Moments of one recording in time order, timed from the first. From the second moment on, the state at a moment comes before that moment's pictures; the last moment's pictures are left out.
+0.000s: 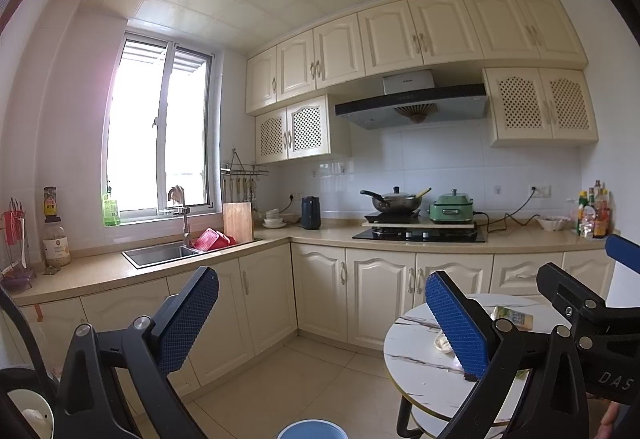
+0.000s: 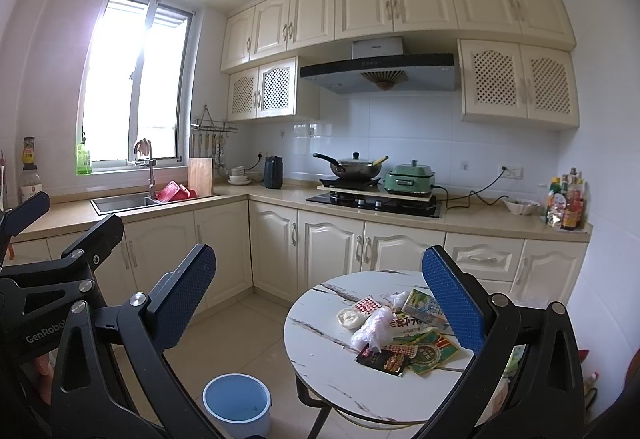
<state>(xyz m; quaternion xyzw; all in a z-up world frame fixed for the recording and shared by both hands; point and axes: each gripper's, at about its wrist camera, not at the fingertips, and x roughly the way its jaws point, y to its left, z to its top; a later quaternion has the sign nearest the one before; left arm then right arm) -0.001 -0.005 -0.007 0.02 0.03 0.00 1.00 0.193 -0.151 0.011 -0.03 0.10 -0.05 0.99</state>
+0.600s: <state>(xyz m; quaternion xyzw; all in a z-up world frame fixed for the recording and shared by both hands) 0.015 -0.009 -0.019 0.02 0.03 0.00 1.00 0.195 -0.167 0.003 -0.02 0.11 -0.06 0.99</state>
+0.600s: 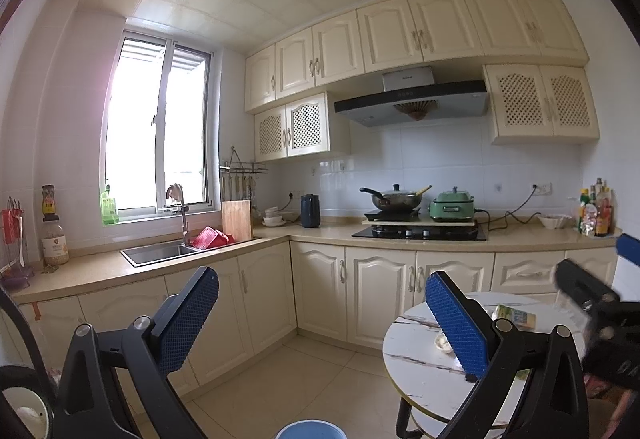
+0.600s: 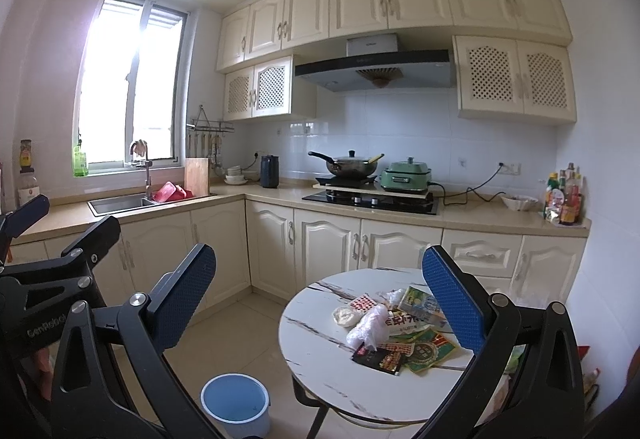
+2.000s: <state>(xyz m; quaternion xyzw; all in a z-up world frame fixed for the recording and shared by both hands) 0.485 -0.237 -0.146 0.12 0.40 -0.23 0.88 0.369 -0.440 -0.226 0.09 0.37 -0.19 0.91</state>
